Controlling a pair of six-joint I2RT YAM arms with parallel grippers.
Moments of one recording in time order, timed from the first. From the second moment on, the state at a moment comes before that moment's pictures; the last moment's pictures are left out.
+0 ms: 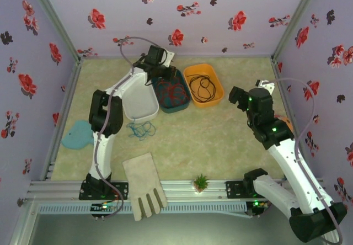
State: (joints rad) left arm -0.48 2.22 1.94 -0.51 0.22 -0.07; right arm 0.35 0.86 0.92 -0.56 0.38 0.53
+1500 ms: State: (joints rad) left arm -0.48 1.68 1.58 -0.63 0.01 -0.12; right arm 0.35 0.83 0.91 -0.58 0.39 0.53
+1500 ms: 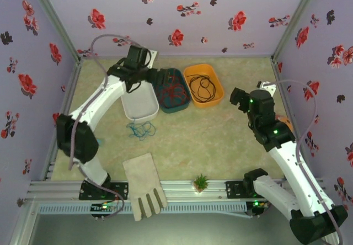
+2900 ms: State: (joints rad) left arm -0.45 2.51 2.35 -0.65 0.19 -0.23; right arm 0.39 0.93 0.93 -0.58 0.37 0.54
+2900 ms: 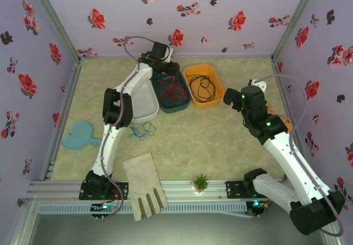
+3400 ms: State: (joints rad) left arm -0.45 2.55 2.37 -0.65 0.21 -0.23; right arm 0.40 0.94 0.93 -0.58 0.36 0.54
